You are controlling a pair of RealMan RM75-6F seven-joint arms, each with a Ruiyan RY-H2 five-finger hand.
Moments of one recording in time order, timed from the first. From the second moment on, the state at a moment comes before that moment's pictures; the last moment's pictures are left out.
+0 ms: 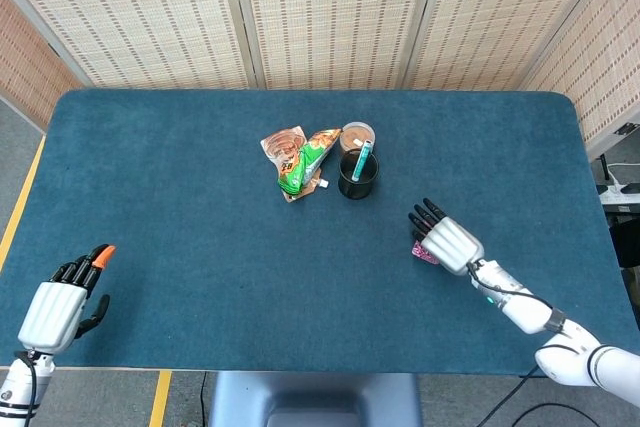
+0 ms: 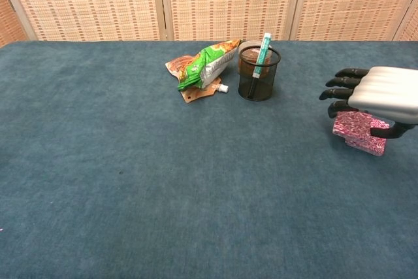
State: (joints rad) left arm -0.17 -1.24 0.01 -1.44 1.62 1.49 0.07; right arm 0.67 -1.40 -0.04 -1.15 -1.64 0.94 -0.42
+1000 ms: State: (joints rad) left arm -0.17 -1.24 0.01 -1.46 1.60 1.46 0.11; right arm 0.72 -1.50 -0.01 -1.21 -1.54 0.83 -0.61
